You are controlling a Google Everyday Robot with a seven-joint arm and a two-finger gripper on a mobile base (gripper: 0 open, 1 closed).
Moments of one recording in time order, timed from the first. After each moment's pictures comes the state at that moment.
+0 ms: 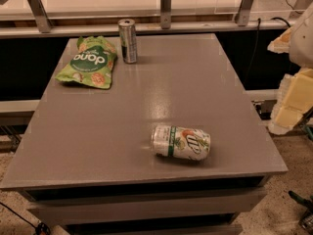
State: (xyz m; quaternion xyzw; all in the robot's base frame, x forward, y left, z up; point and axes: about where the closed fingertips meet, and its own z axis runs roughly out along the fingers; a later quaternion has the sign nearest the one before) arm 0.438 -0.216 0.978 -0.60 0.78 -0.04 0.16
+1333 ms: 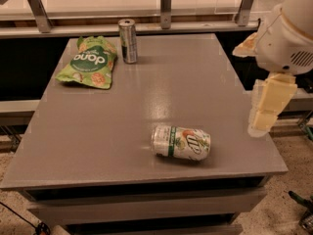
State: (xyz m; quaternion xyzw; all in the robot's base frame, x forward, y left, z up) arm 0.447 -0.172 0.962 -0.68 0.72 -0.01 0.15
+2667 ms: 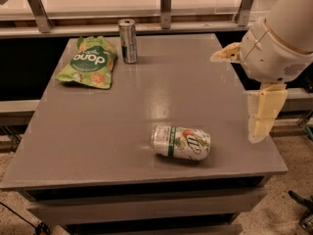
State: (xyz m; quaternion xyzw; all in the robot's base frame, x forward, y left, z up) arm 0.444 -0.152 0.948 -0.78 0.60 -0.01 0.16
